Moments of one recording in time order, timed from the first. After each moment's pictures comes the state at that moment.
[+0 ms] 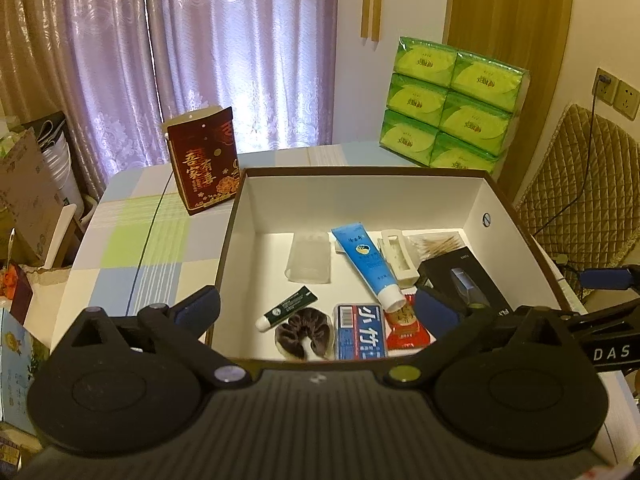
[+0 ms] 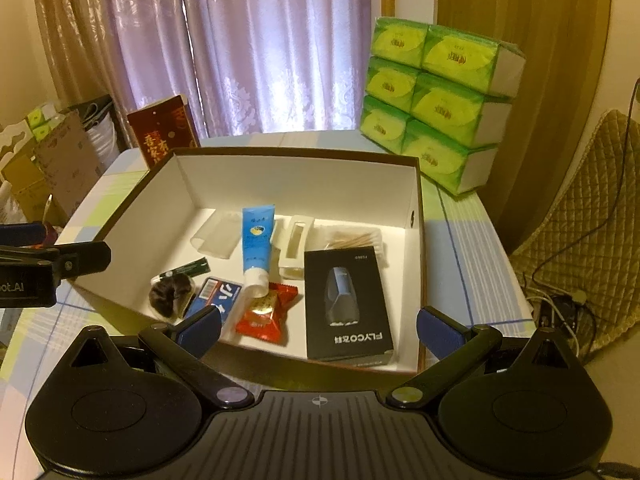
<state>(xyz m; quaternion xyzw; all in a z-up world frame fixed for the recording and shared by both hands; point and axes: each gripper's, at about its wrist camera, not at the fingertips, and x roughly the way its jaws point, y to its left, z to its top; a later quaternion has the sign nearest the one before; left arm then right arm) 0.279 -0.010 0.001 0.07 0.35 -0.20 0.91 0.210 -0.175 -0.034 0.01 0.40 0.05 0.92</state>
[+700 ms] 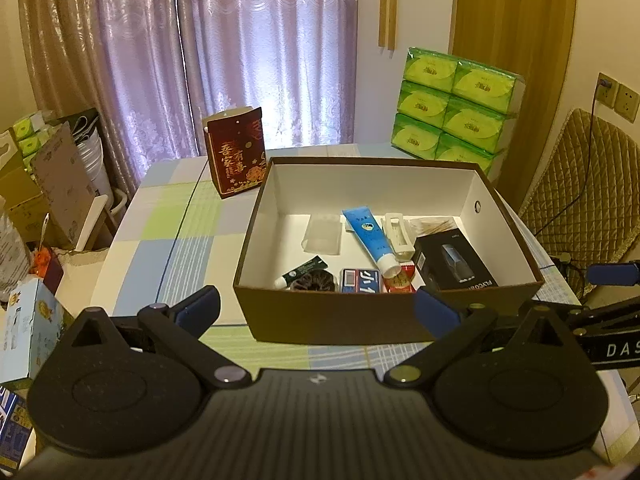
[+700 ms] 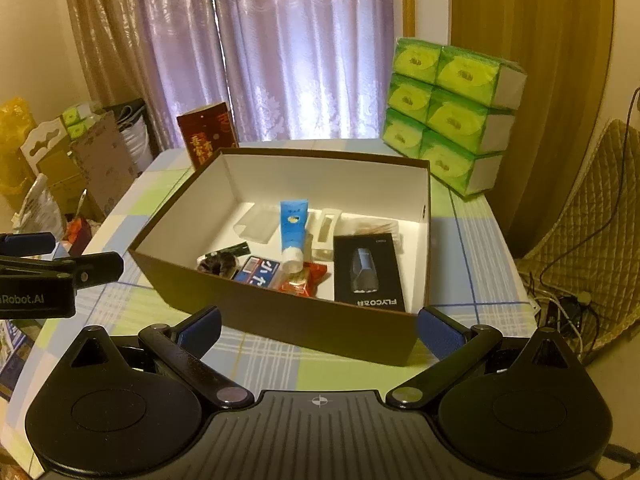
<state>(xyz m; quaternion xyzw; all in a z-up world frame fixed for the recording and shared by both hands) 0.198 0.007 0.026 0.07 0.35 -0.16 0.92 0.142 -0.171 -0.005 0.01 0.38 0.09 0.92</state>
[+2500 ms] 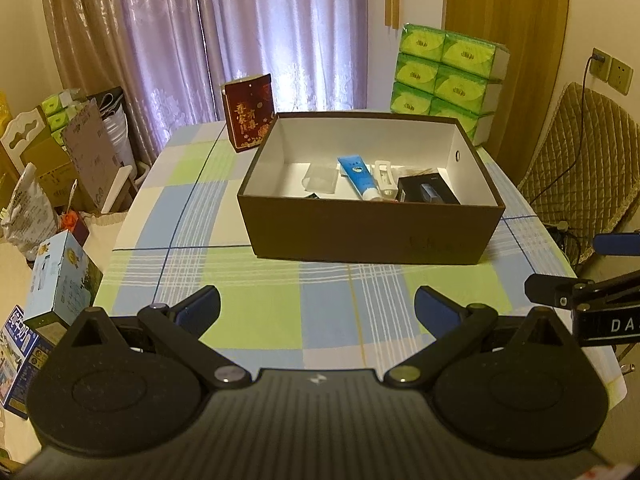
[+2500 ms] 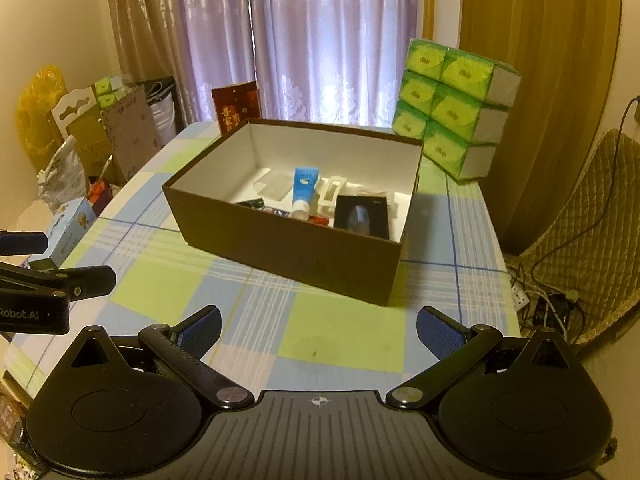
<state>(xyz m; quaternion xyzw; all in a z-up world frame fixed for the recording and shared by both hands) 0.086 0.002 0.024 0.08 0.37 -0.12 0.92 0.053 -0.193 -0.005 -0.02 0.38 0.12 0.91</state>
